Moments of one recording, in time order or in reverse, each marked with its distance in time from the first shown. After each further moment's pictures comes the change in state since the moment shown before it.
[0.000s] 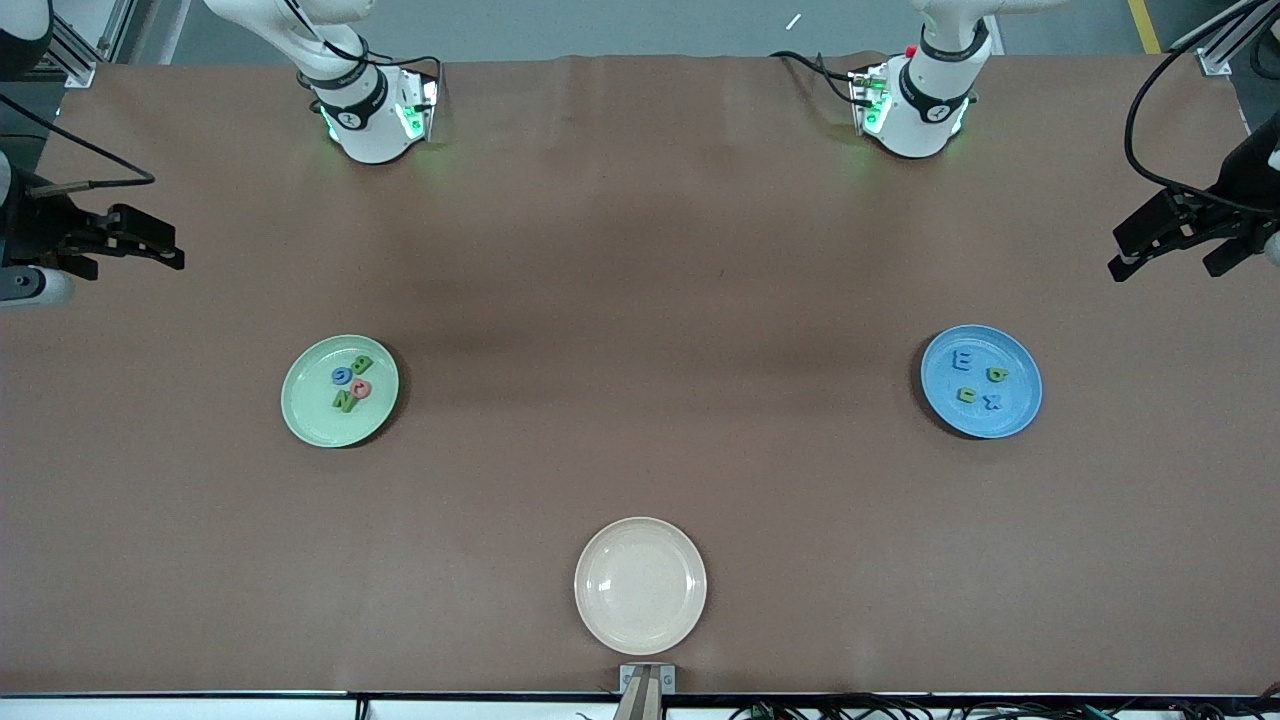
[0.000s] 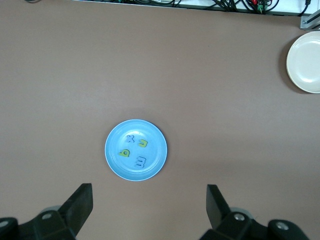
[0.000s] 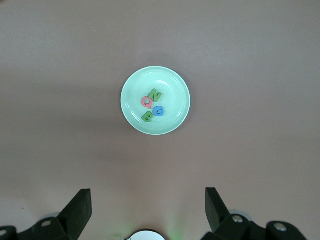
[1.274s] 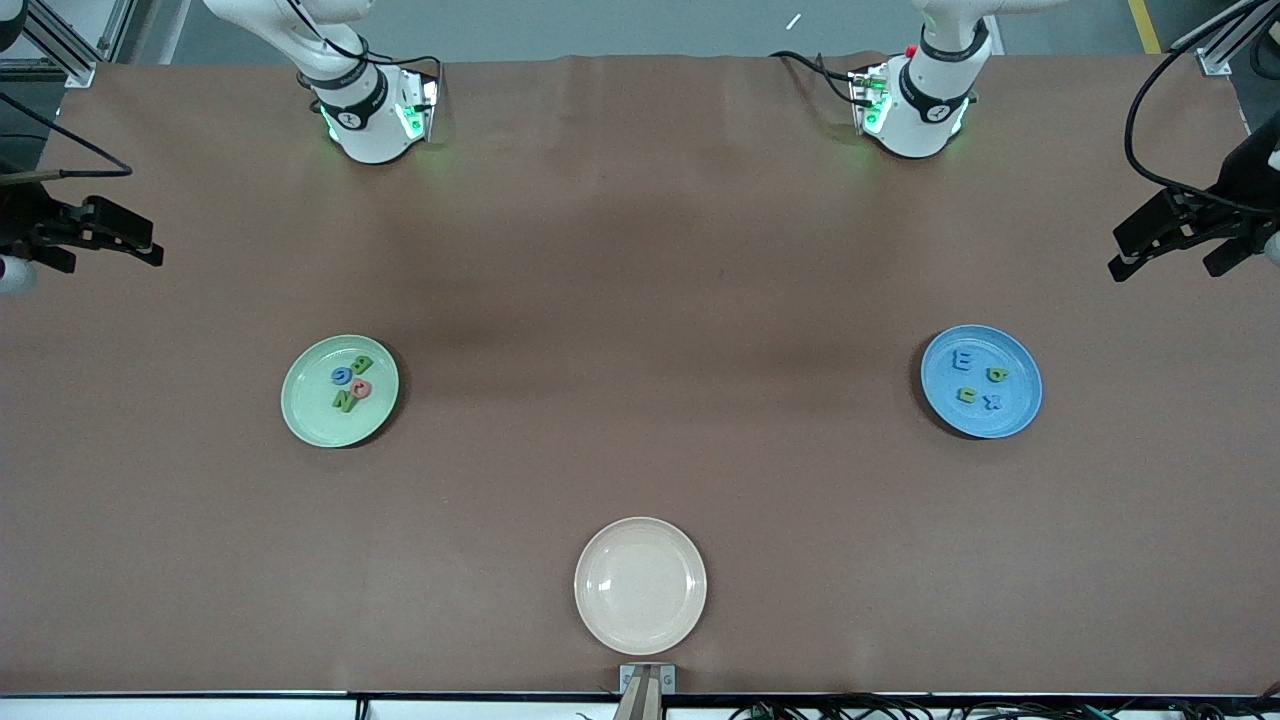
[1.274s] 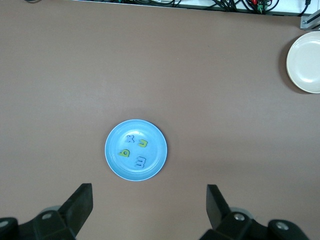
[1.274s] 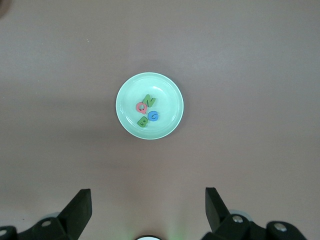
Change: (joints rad) left arm 0.000 0.000 0.000 0.000 0.000 0.000 0.000; right arm 0.022 -0.025 -0.053 -0.011 0.001 0.023 0.011
